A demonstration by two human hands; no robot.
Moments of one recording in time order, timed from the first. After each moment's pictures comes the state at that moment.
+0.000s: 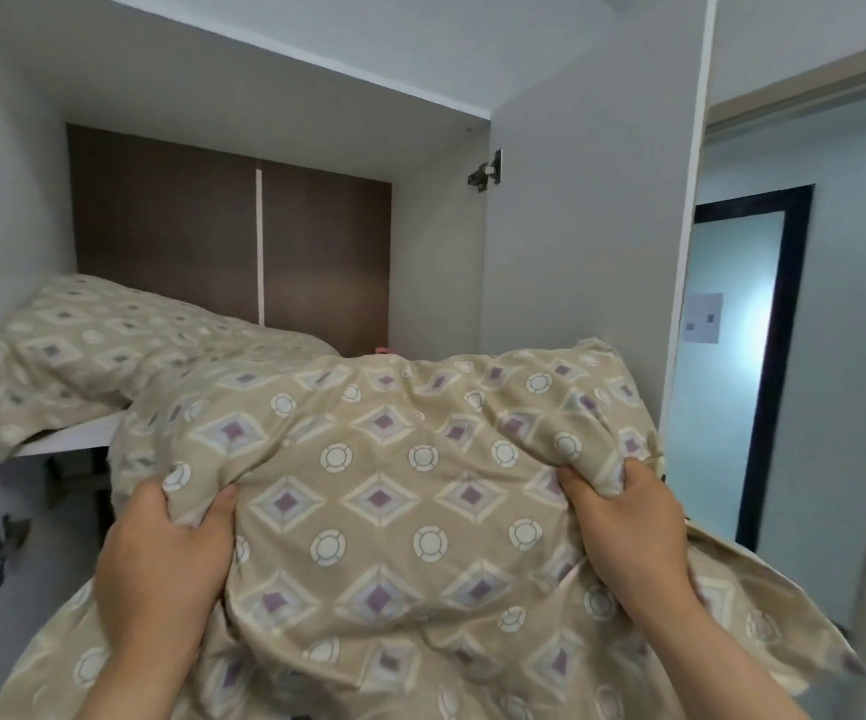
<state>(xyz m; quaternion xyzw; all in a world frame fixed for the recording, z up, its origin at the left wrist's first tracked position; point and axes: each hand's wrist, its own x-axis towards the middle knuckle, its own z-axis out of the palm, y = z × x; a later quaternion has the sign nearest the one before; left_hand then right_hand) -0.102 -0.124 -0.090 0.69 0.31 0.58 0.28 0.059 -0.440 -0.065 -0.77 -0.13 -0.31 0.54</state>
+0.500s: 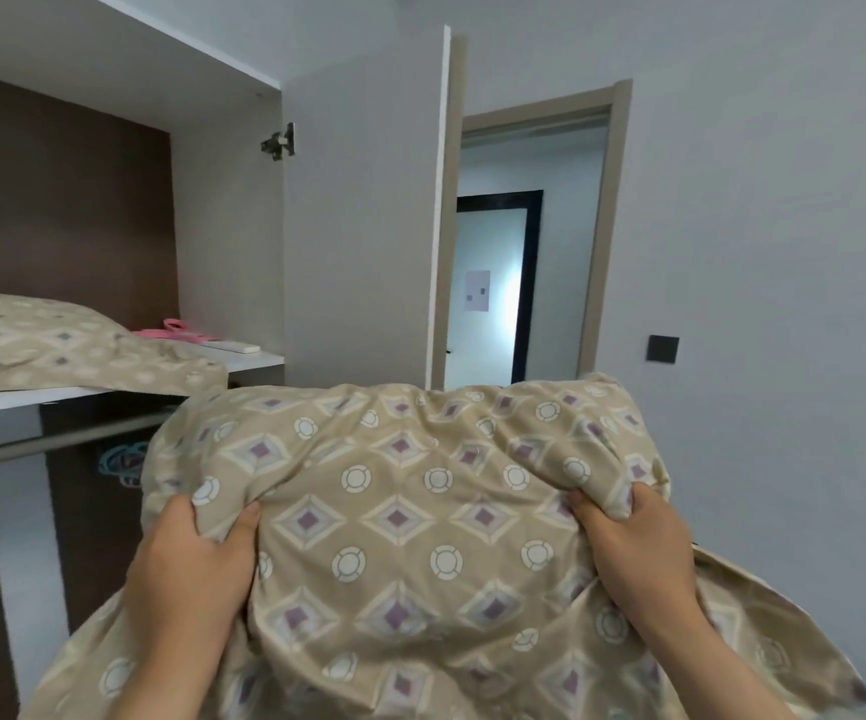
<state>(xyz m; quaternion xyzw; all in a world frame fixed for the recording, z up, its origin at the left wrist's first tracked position) -0.111 -0.280 -0.134 0.77 0.16 0.46 0.40 -0.105 -0.635 -0.115 -0.80 0.08 -0.40 0.43</state>
